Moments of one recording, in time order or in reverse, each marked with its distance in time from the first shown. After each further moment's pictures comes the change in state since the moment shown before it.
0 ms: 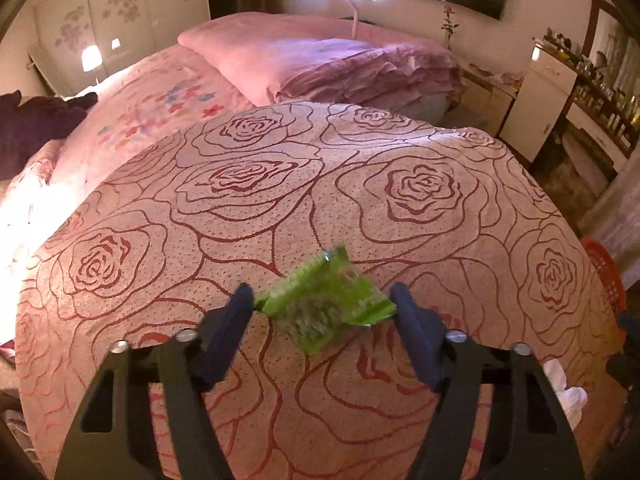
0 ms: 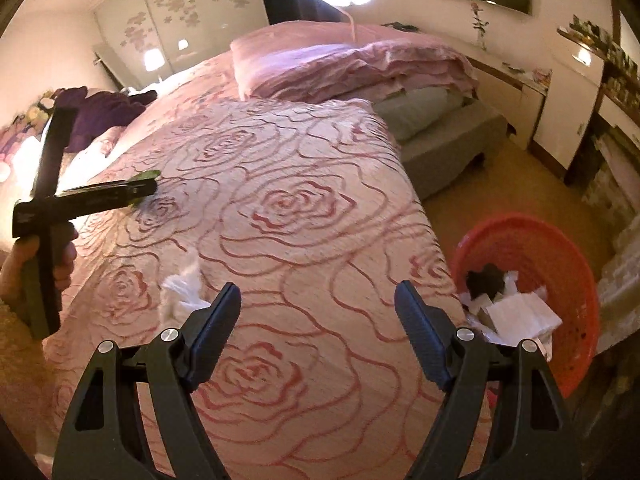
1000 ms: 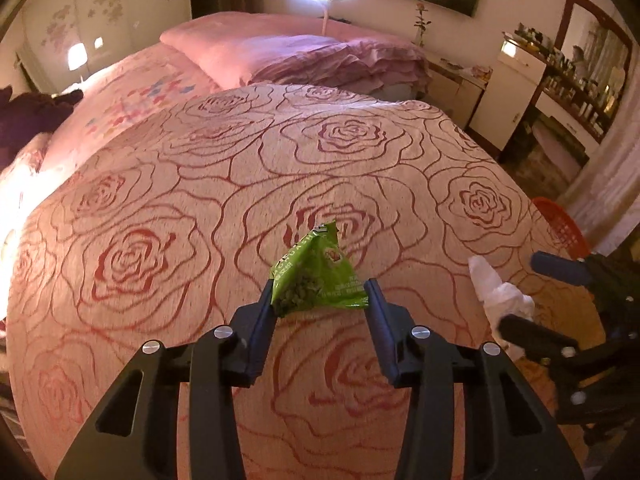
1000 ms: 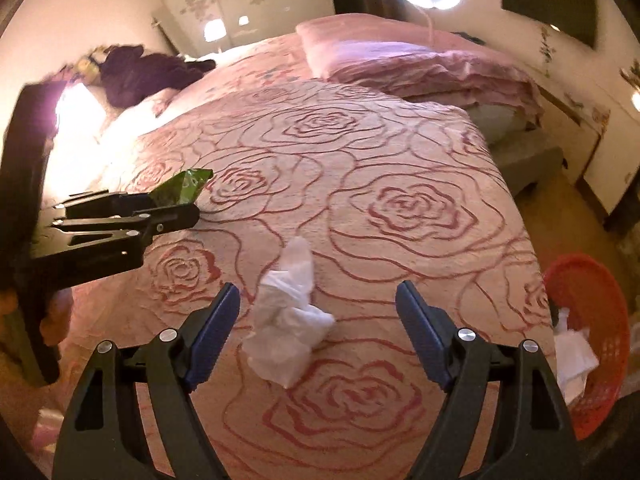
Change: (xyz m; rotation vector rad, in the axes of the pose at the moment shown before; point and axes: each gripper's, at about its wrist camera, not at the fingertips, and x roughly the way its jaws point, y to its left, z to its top) left arm -0.052 -0.027 -0.064 0.010 0.005 -0.075; right arm 0.022 0.068 -0.001 -0.194 0.033 0.122
